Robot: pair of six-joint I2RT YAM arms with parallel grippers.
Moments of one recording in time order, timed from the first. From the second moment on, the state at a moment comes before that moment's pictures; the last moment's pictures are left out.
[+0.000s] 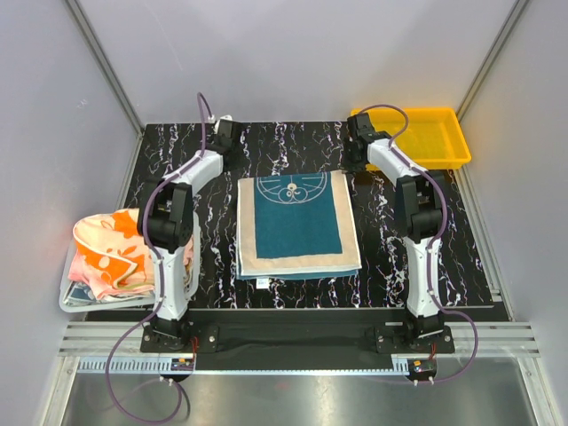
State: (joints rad) left arm -0.26 2.11 1.64 -0.34 -0.20 -0.50; right arm 0.25 2.28 1.90 -0.60 0.04 0.40
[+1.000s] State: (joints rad) left arm -0.26 2.16 1.60 -0.39 -0.14 -0.52; right arm 0.24 2.28 1.90 -0.60 0.03 0.38
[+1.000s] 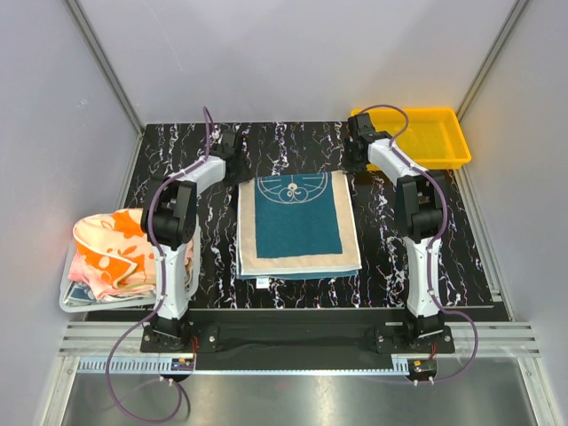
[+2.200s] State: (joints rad) left arm -0.20 2.10 1.69 -0.34 -0.02 -0.54; right arm 0.22 2.18 1.78 -0.49 -0.02 0.41
